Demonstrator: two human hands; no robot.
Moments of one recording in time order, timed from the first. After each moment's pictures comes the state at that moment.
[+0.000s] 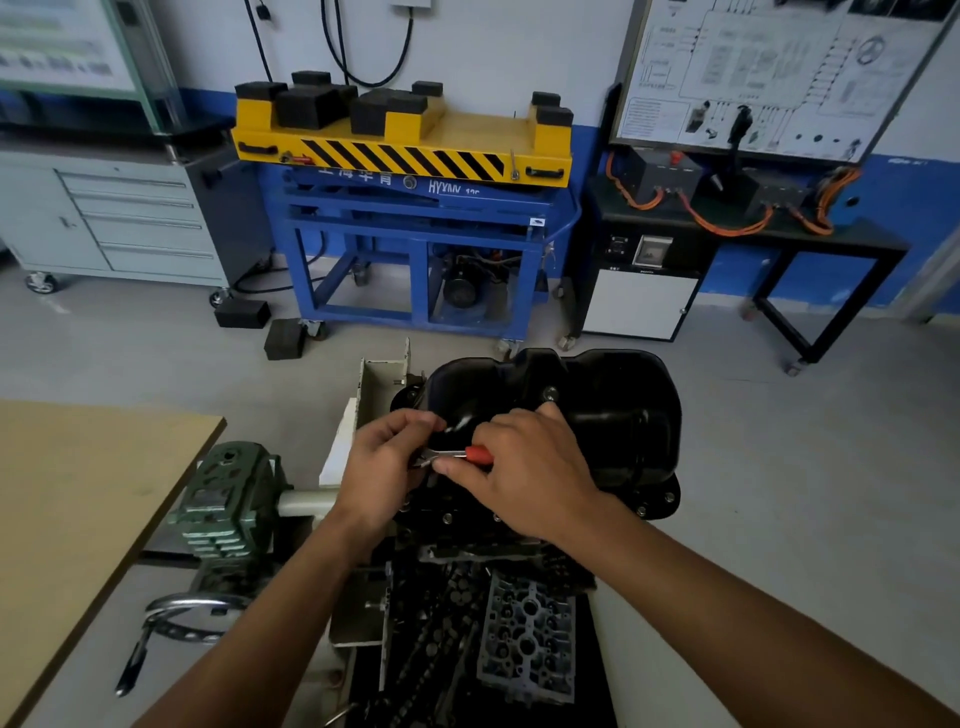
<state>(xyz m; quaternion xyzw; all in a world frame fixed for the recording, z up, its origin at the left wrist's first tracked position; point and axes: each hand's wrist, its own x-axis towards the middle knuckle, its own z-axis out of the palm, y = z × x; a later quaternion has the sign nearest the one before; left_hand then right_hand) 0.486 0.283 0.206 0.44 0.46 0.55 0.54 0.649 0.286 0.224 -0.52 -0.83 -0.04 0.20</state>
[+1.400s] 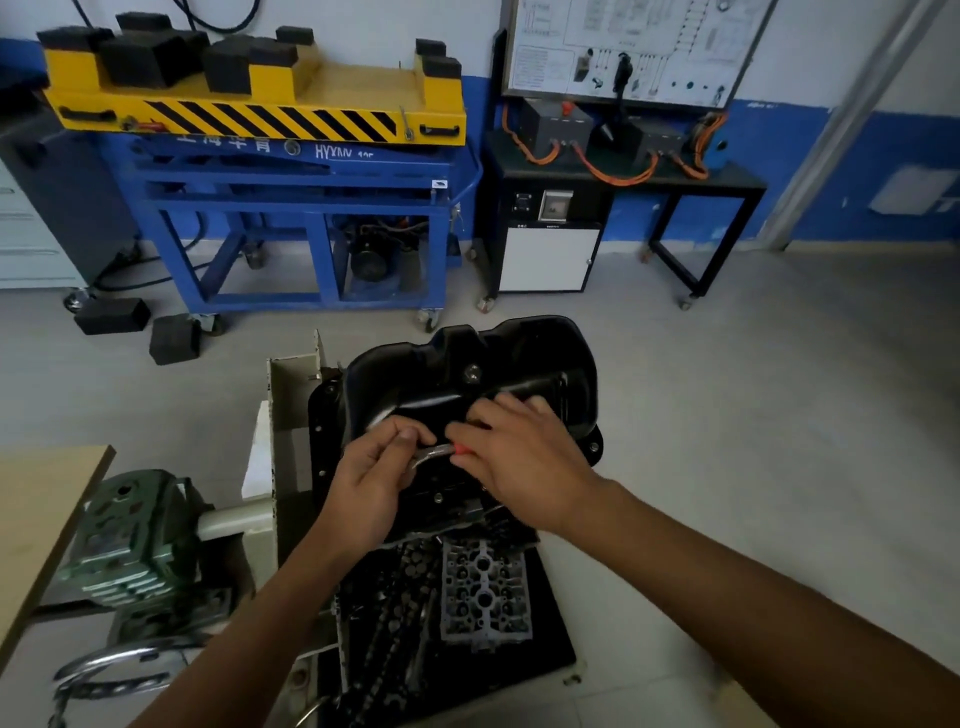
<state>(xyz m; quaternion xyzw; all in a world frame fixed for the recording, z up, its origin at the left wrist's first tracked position) 0.516 0.285 0.187 0.58 0.38 0.47 0.55 0.702 0.258 0.232 -0.53 -0.84 -0.05 0.11</state>
